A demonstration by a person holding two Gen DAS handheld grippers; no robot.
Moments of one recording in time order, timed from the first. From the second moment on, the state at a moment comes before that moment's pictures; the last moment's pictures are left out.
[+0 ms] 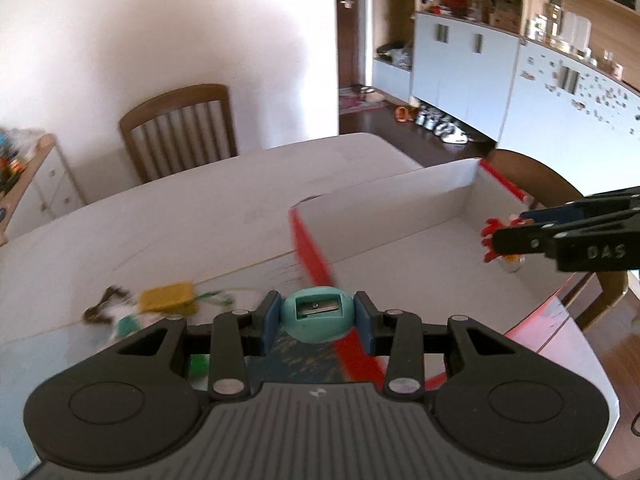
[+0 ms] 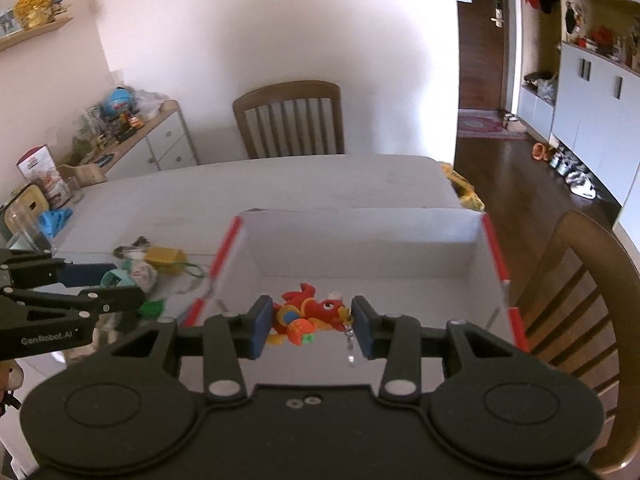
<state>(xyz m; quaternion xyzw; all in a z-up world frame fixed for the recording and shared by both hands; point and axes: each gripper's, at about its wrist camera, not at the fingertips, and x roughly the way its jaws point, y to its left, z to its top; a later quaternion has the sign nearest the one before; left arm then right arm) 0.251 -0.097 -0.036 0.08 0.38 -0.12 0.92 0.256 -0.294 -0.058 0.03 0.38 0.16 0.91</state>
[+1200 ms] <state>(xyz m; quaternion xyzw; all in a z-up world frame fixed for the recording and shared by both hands) 0.376 -0.222 -0.153 0.17 0.54 -0.17 0.81 0.306 -0.319 -0.152 -0.03 0.48 0.16 0.86</state>
